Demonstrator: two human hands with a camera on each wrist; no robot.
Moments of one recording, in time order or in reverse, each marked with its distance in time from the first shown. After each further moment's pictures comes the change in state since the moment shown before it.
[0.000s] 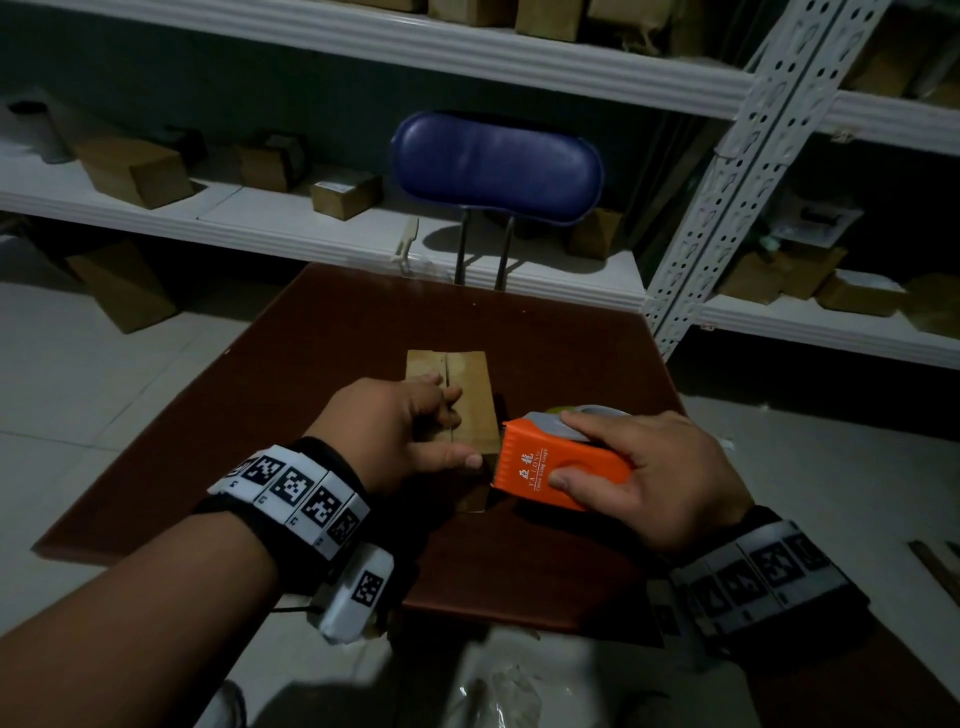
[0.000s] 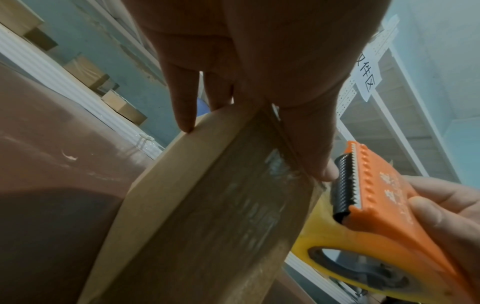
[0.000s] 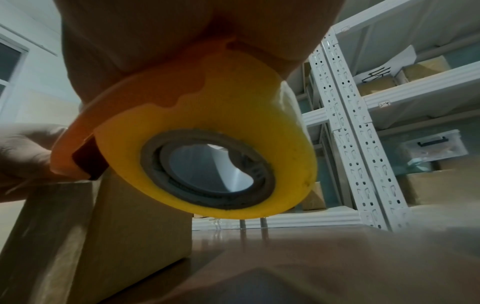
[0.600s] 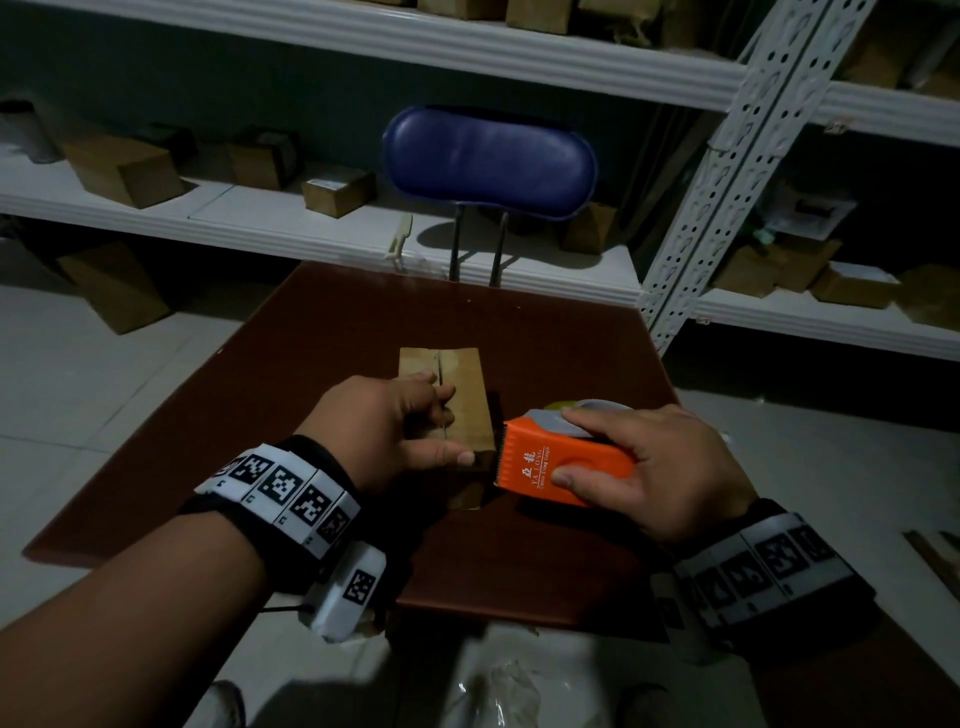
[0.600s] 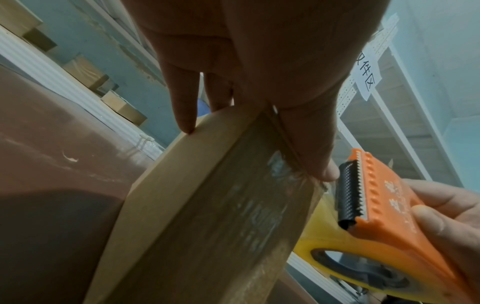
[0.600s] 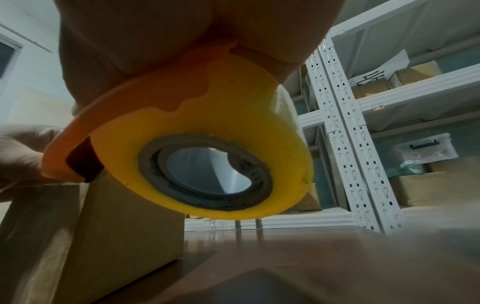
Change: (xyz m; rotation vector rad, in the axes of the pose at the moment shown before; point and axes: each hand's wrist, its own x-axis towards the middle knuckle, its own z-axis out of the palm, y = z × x) left_hand -0.001 0.003 -0.002 -0.003 -0.015 0.002; right_hand -0.003 0.004 -0.006 0.041 -0.032 0.030
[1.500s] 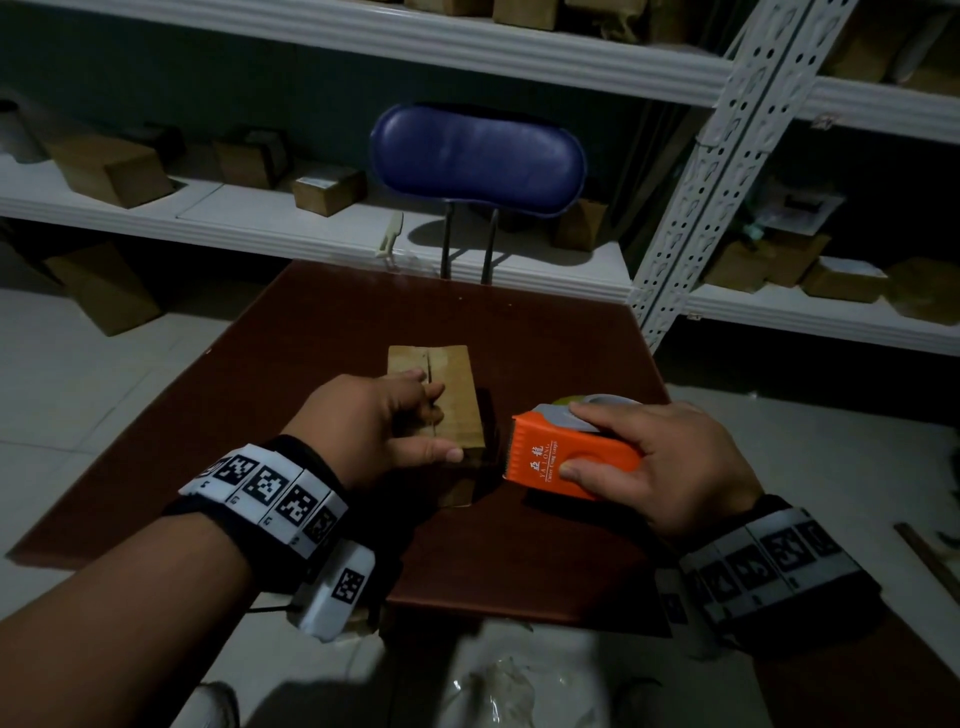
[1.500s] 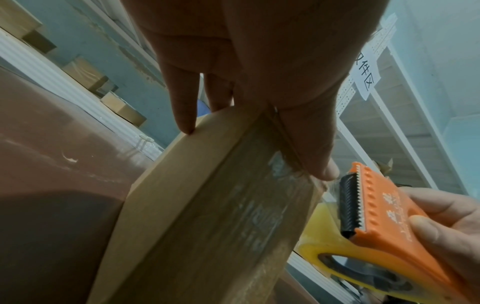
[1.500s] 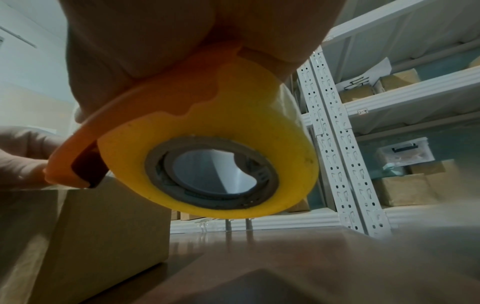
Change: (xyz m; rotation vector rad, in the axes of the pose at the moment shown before) left_hand 0.002 -0.005 0.003 -0.023 -0.002 0.026; right_hand -0.006 0.014 -0.005 -0.044 0.050 -0.022
